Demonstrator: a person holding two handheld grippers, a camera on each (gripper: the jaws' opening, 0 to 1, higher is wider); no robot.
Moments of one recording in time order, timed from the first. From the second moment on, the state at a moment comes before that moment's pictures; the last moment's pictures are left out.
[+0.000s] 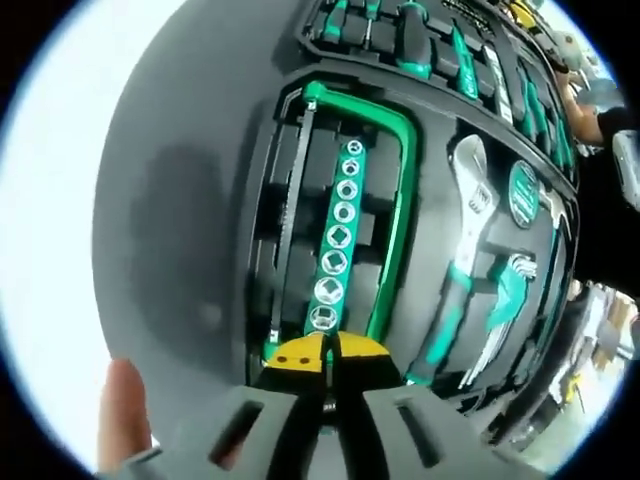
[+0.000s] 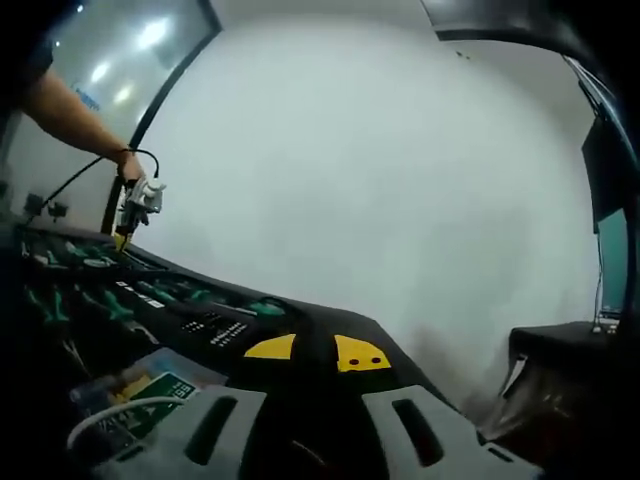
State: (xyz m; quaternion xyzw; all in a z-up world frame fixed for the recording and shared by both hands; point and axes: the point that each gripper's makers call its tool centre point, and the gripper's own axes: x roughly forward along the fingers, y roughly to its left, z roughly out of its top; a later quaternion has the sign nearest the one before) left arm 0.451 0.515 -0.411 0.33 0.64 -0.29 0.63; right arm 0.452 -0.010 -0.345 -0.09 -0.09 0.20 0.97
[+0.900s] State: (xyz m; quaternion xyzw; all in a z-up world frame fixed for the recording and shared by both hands) left arm 0.468 0.533 -0.377 0.58 0.30 -0.03 0.76; right arm 0.453 -0.006 -0.348 -0.10 -0.08 0.21 0.97
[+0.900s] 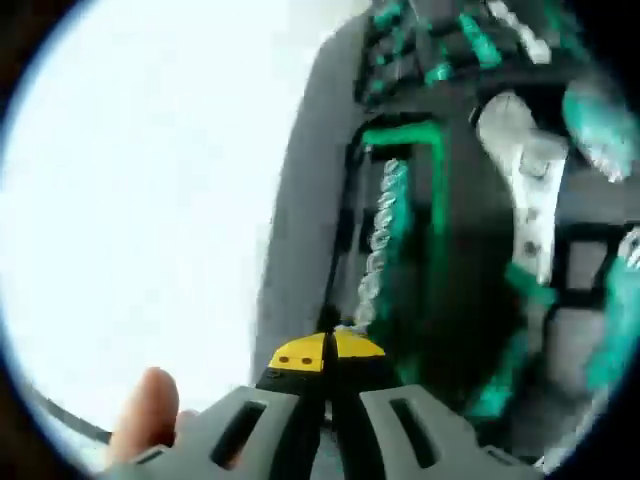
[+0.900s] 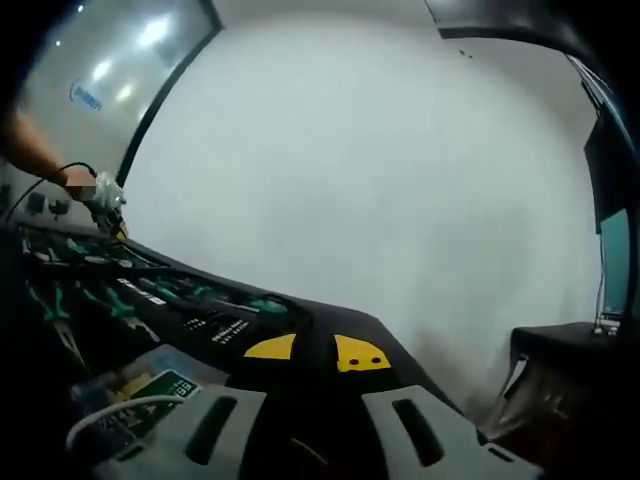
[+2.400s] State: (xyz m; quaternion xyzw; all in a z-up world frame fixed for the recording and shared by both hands) left arm 0.458 0.509 -0.379 0.48 0.27 0.03 0.83; right arm 0.457 -0.013 -0.350 -0.10 -0.08 0.19 0.97
